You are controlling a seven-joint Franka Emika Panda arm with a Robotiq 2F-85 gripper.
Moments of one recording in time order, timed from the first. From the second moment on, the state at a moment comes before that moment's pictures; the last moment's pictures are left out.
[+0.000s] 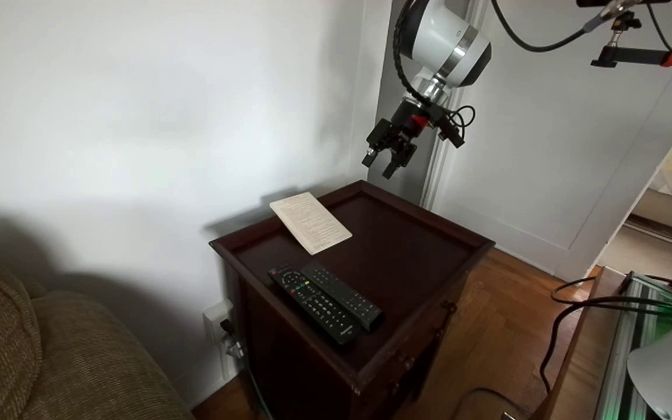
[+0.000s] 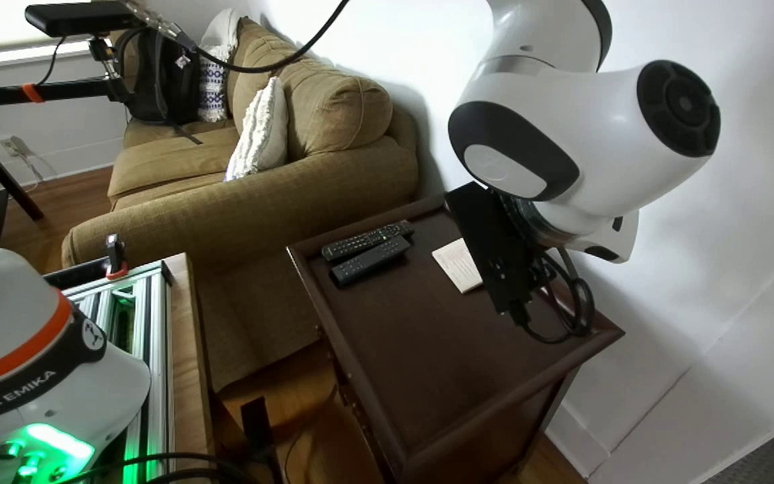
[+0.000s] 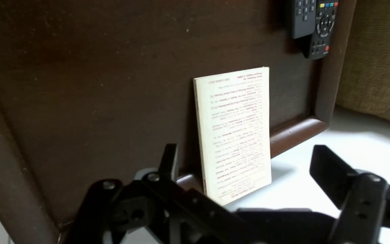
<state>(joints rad) -0.23 0.45 -0.07 -2.06 0.83 2.29 -0.86</state>
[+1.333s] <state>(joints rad) -0.24 0.90 0.06 -1.64 0.82 2.33 -0.90</state>
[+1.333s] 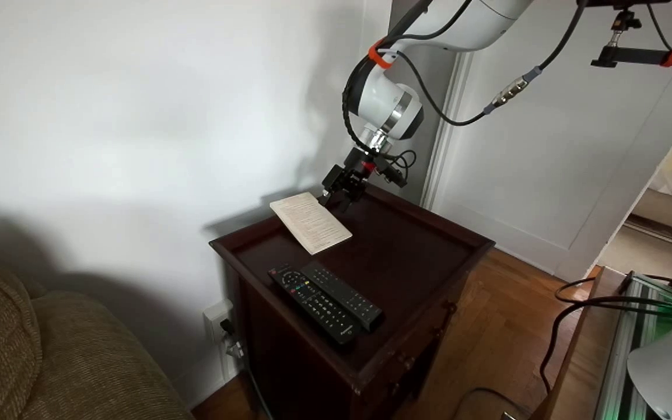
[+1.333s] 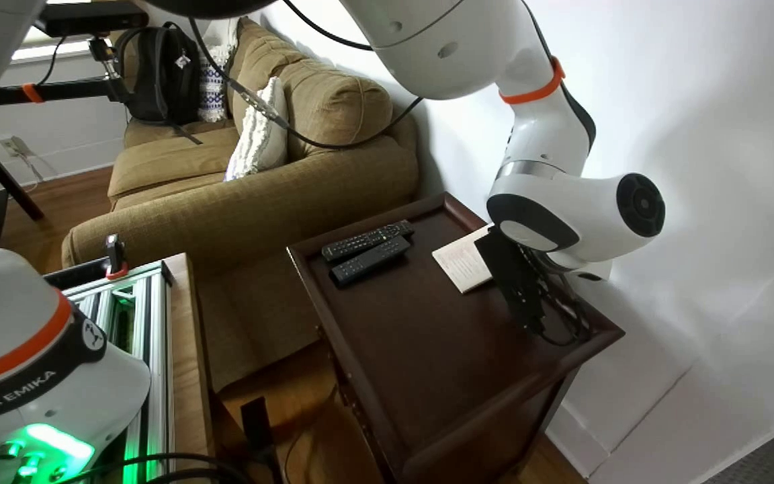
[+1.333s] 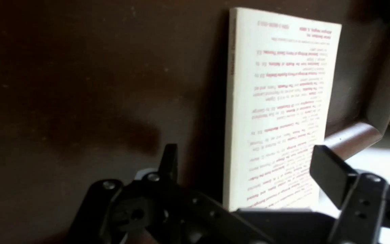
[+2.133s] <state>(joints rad) -0.31 0.97 0.14 -1.56 0.83 2.32 -0.94</state>
